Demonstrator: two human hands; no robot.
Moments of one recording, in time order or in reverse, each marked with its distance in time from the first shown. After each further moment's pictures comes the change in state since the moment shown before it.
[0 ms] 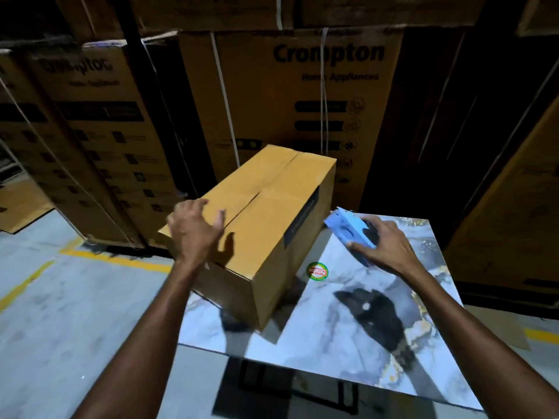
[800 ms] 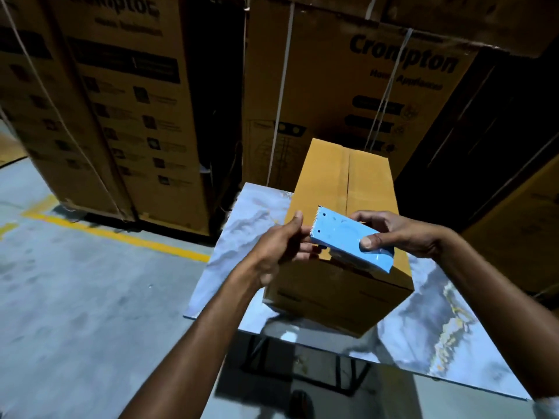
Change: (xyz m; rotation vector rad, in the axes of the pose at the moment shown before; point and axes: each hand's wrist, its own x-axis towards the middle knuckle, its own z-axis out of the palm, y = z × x) left_hand -0.019 -0.080 -0.070 -1.399 -1.040 -0.427; right_hand 0.010 -0.247 0.027 0.474 -0.799 0.071
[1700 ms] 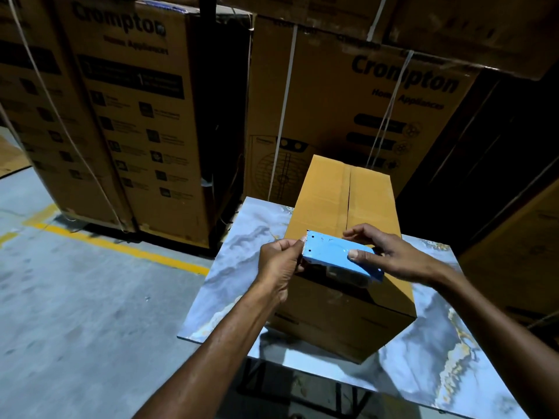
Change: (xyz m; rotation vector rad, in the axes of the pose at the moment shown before) left_hand 0.034 -0.014 0.018 -0.151 0.446 0.056; right_hand 0.009 0.010 0.009 -0.393 0.221 -0.118
